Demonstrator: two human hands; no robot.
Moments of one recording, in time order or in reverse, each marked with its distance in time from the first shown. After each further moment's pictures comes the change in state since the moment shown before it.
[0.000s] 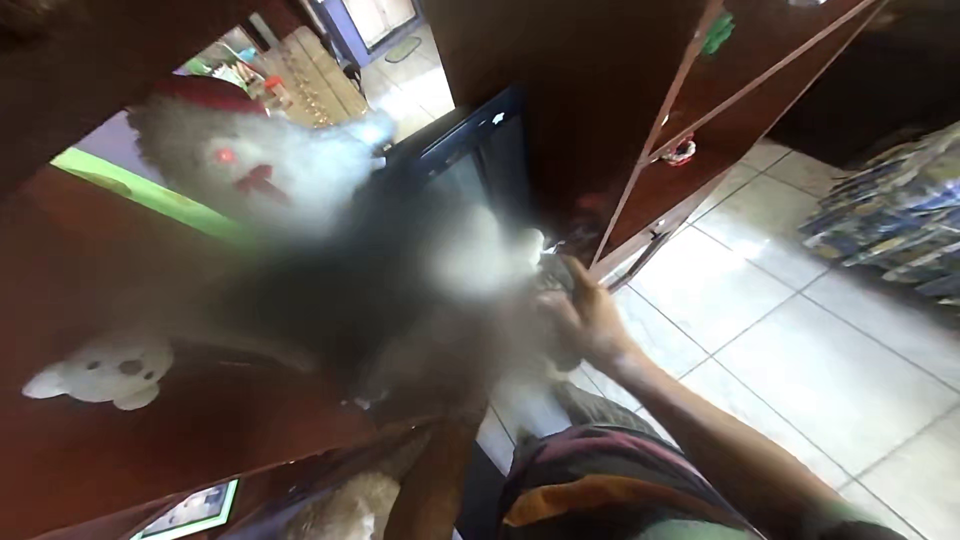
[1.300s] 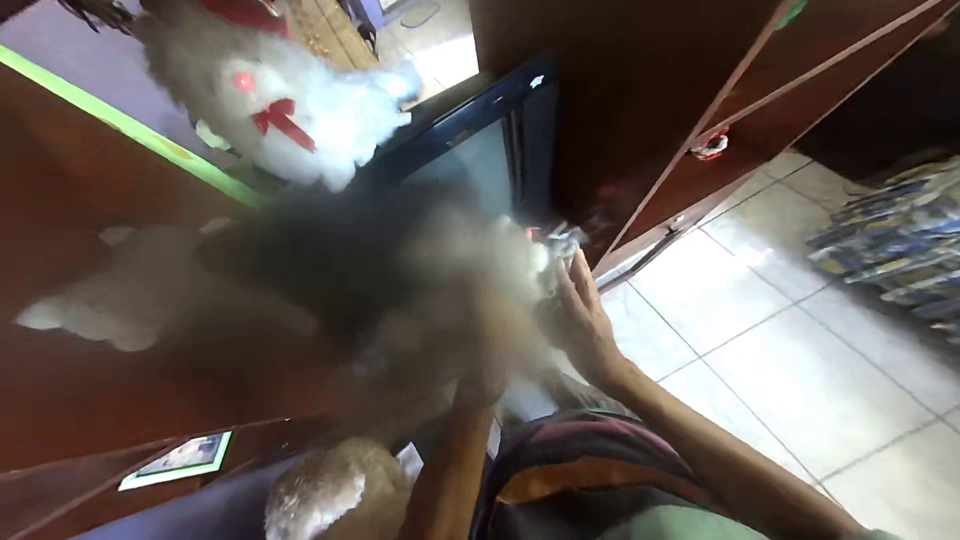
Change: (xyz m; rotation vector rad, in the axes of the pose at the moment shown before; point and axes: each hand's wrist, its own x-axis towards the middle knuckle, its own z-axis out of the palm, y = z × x) left_hand -0.007 -0.008 0.003 -0.279 0.296 0.006; right_hand -0.041 0.084 0.027 -0.428 0.003 -0.245
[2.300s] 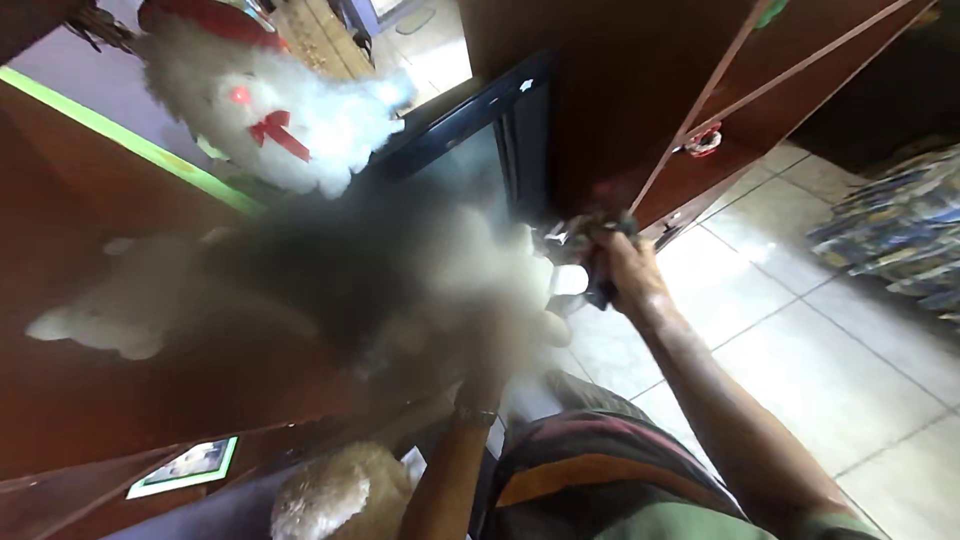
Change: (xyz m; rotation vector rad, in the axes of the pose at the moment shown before) left_hand -0.013 -0.009 -0.017 0.210 -0.135 0.136; right_hand 0.083 -0.015 -0.058 0.737 0.165 0.738
